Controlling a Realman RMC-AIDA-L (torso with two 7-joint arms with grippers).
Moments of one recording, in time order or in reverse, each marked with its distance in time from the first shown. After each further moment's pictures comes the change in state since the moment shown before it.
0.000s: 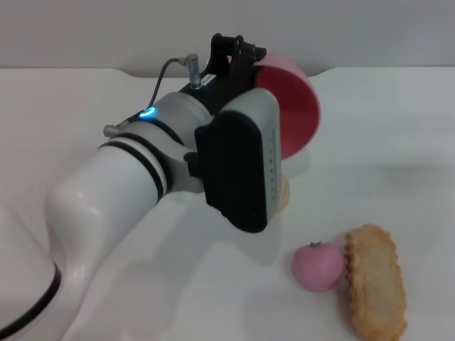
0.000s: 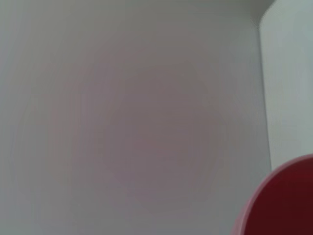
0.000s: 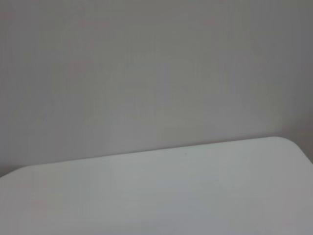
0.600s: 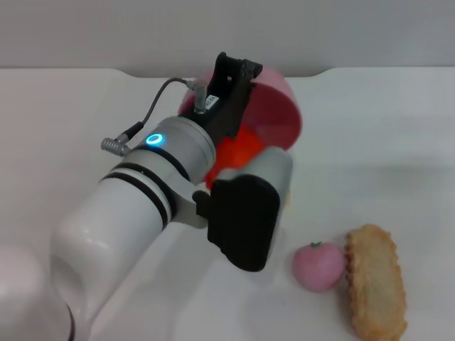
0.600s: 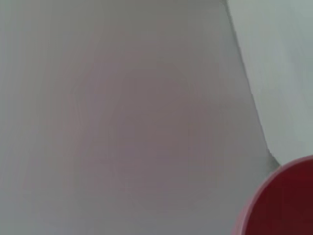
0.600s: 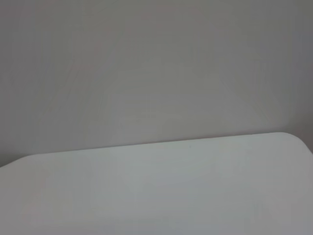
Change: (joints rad) left arm 0.050 -0.001 0.091 -0.020 0.389 -0.042 -0.147; right arm 0.003 -0.001 -0.008 0.000 0.000 0.016 -0.019
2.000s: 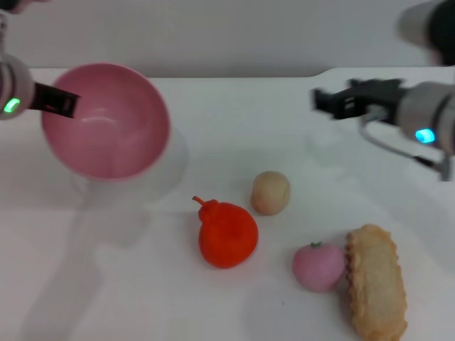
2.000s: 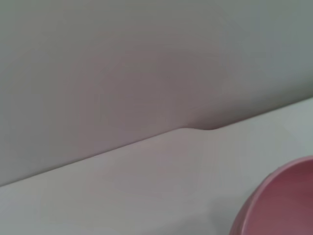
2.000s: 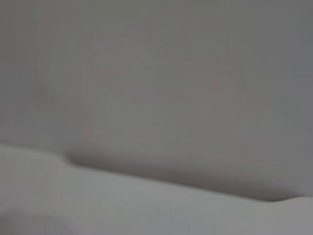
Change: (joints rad) left arm -0.259 0.011 -0.650 0.232 -1.047 -1.055 -0.296; right arm 0.172 -0.003 -0.350 -0.018 0.170 -0.057 -0.018
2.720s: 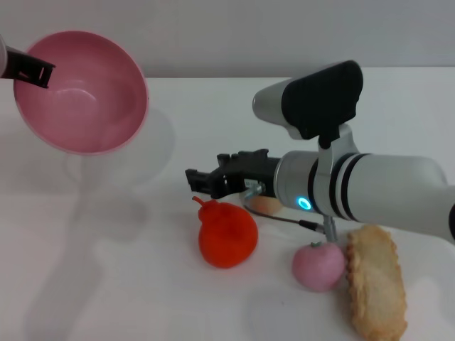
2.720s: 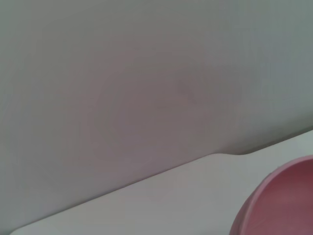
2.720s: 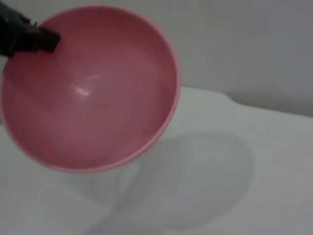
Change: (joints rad) left arm -0.025 0.003 -0.066 0.045 0.053 -0.016 0.094; right arm 0.170 0.003 -0.318 0.228 0.288 -0.148 -0.025
